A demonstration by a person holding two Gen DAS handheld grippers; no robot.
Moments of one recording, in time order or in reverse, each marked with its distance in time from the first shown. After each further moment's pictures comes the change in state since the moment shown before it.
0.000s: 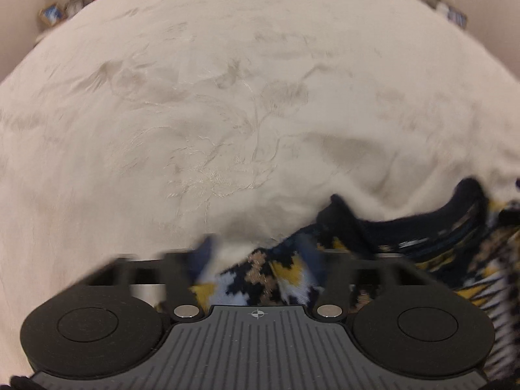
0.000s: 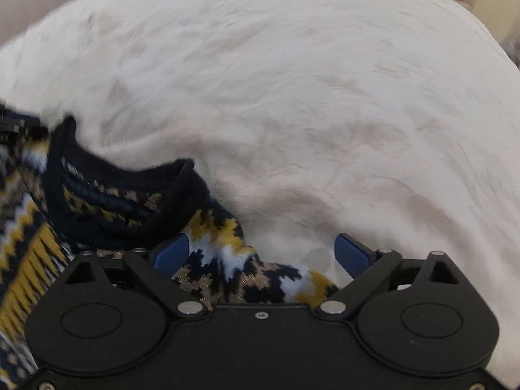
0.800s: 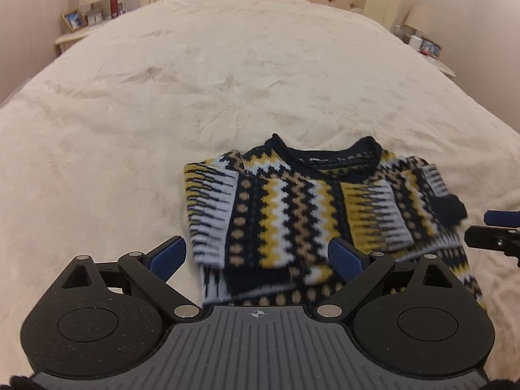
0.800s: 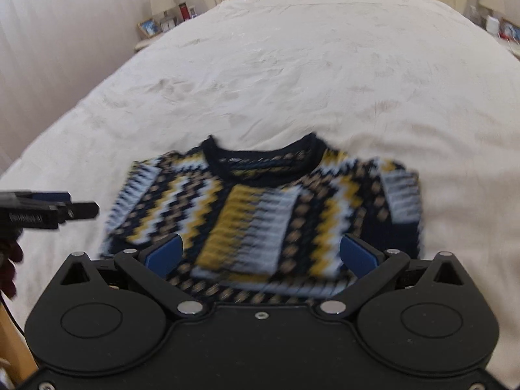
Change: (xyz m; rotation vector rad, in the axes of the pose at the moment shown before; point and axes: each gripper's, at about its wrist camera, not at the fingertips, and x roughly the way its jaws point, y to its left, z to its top) left arm -0.176 -0.021 -0.126 -0.025 -0.112 -0.041; right arm -0.163 0.101 -0.099 0.241 -0.149 0.130
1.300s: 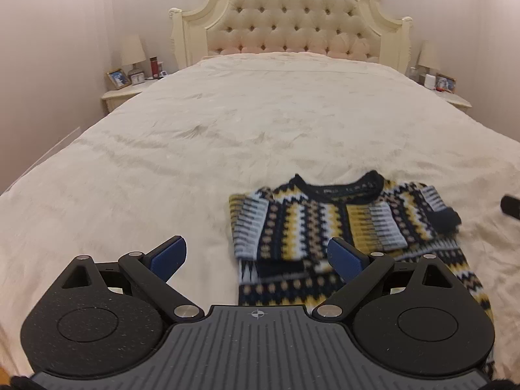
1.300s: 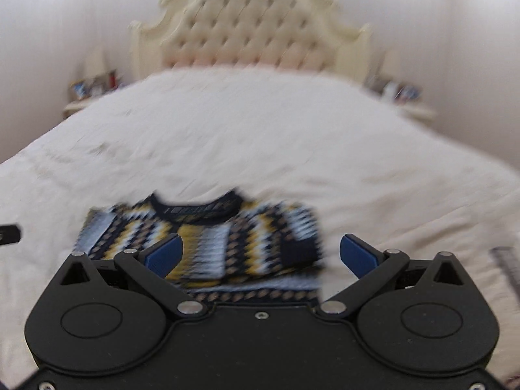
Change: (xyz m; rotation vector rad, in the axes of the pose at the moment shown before) left arm -0.101 -0.031 -0.056 0.005 -0.218 0.178; right arm -0.102 0.054 -0.061 -0.011 -0.391 -0.424
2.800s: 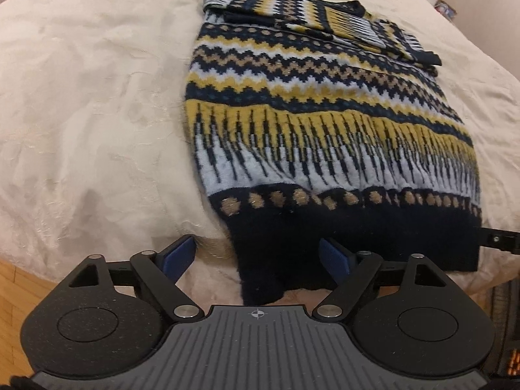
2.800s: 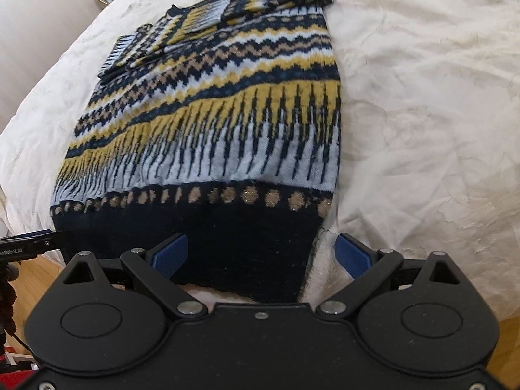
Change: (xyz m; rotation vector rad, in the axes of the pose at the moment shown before) left arm 0.012 -0.011 -0.181 -0.142 0.463 -0.179; right arm 0.007 -0.086 -0.182 0.169 0.642 0.354
